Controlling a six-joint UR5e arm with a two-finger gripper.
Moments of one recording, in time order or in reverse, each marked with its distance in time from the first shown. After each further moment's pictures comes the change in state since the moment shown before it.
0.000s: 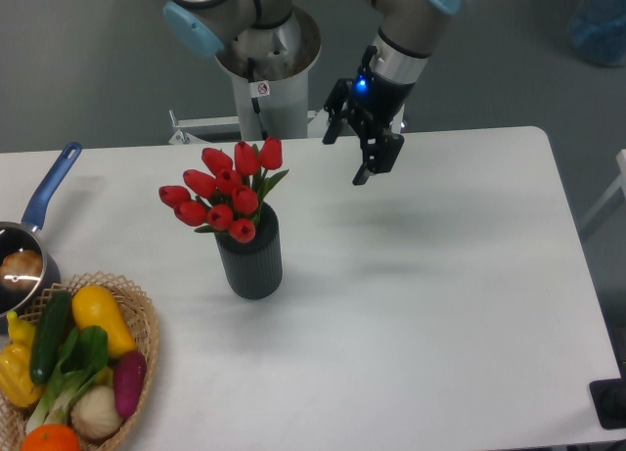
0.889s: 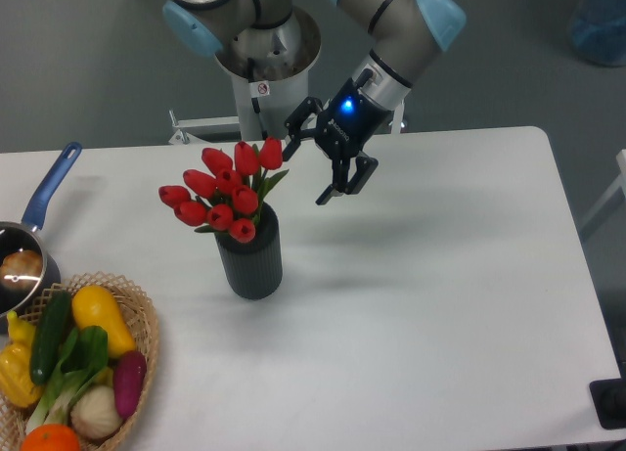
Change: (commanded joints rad) arm -0.003 -0.037 -0.060 -0.051 -0.287 -0.014
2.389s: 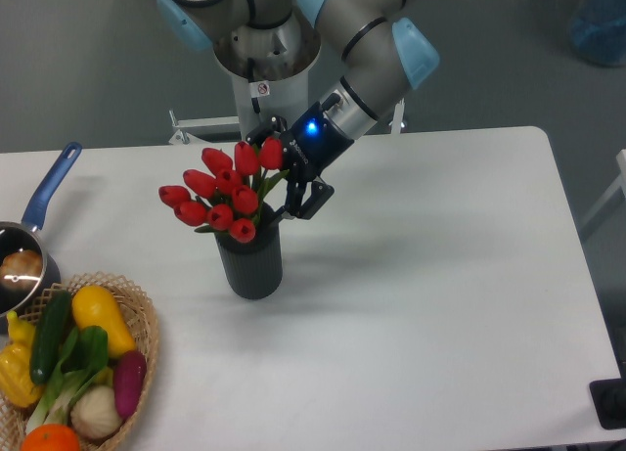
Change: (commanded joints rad) arm -0.130 -0.064 0.041 0.011 -0.006 0.021
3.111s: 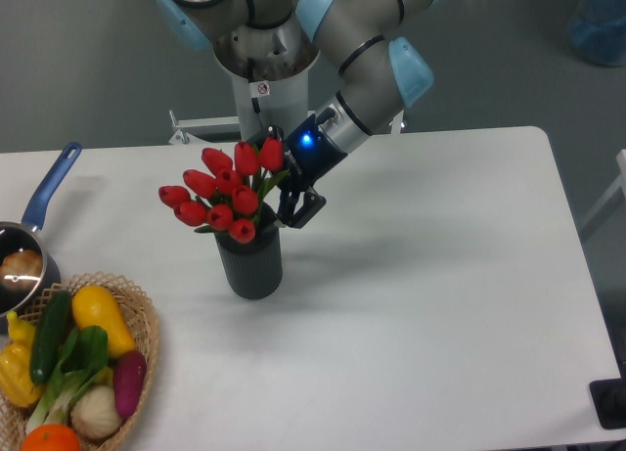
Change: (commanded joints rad) arm -0.003 -0.031 -0.023 -0.003 -0.066 0.048
